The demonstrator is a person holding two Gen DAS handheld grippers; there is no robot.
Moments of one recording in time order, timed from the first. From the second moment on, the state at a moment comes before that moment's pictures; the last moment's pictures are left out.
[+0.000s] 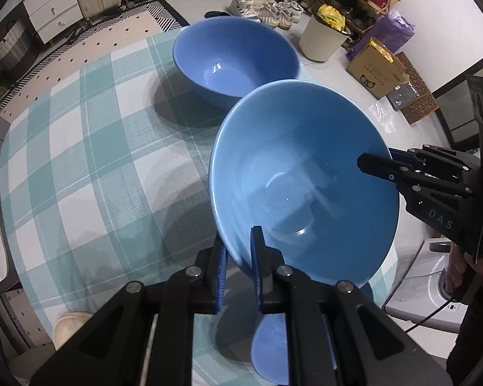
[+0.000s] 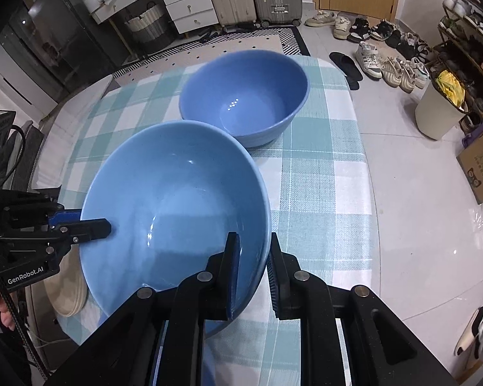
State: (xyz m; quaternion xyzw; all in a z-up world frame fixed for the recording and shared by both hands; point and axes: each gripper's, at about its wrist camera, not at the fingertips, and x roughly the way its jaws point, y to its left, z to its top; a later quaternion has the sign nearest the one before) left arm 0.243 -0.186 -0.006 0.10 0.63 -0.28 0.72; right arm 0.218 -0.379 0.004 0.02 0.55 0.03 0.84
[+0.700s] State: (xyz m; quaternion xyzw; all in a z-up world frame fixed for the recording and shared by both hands) left arm 0.173 -0.153 0.035 0.07 0.60 -0.29 0.75; right arm 0.136 -0.340 0.064 -0.01 0.51 0.02 0.86
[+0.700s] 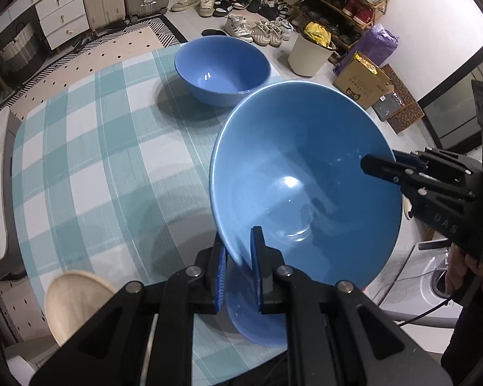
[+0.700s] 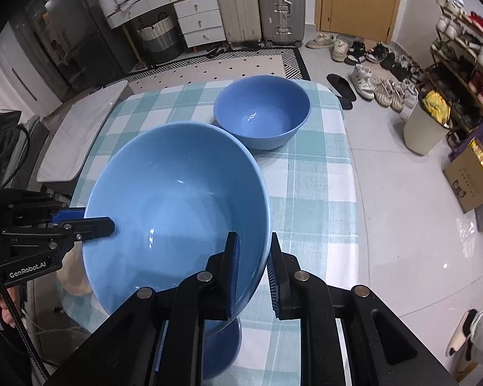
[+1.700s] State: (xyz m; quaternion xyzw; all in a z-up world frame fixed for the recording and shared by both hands) left arm 0.082 -0.131 -0.019 0.11 0.59 -0.27 0.75; right arm 0.049 -0.325 -0.021 0.06 0.52 0.05 0.85
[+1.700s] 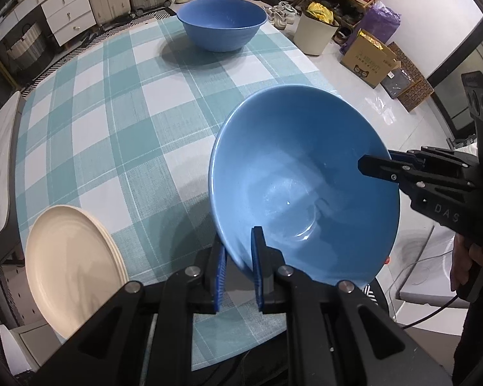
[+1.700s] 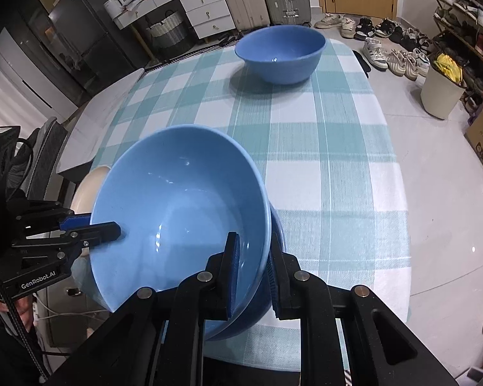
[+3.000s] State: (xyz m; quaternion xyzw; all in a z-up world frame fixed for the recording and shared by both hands) left arm 0.064 -0.114 -0.059 0.04 0.52 -0.27 0.81; right arm 0.003 -0.305 -0.040 -0.01 0.40 -0.03 0.92
